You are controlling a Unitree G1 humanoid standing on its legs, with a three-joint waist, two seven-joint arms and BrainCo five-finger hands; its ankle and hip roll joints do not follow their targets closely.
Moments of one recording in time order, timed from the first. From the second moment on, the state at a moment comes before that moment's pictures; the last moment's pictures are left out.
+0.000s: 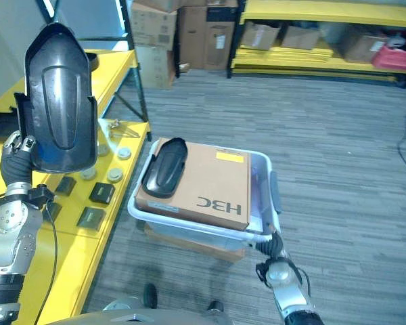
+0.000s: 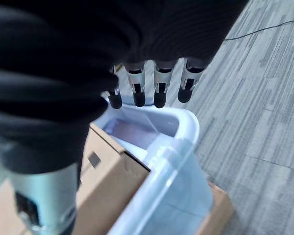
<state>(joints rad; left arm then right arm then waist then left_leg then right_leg) -0.05 0.41 0.16 -0.07 -0.45 -0.10 0.27 0.16 -0.46 0.10 0.38 -0.14 0.21 -0.23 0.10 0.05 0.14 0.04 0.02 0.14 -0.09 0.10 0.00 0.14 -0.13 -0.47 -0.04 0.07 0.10</state>
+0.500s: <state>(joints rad) 0.12 0.40 0.22 -0.24 -0.46 -0.11 0.19 0.25 -0.36 0.28 0.60 -0.11 0.27 -0.16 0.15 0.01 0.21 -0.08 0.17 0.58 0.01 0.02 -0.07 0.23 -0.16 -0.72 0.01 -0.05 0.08</state>
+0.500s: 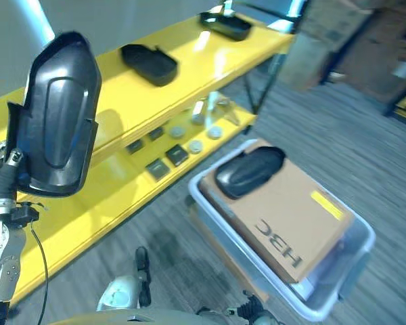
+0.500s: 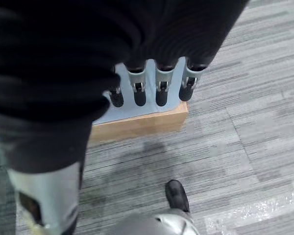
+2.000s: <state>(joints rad) -0.18 0.38 -0.04 0.05 -0.46 0.10 0.46 0.17 -0.30 0.24 0.81 0.03 0.25 -0.23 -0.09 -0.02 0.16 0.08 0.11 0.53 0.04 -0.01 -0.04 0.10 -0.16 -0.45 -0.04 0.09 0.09</state>
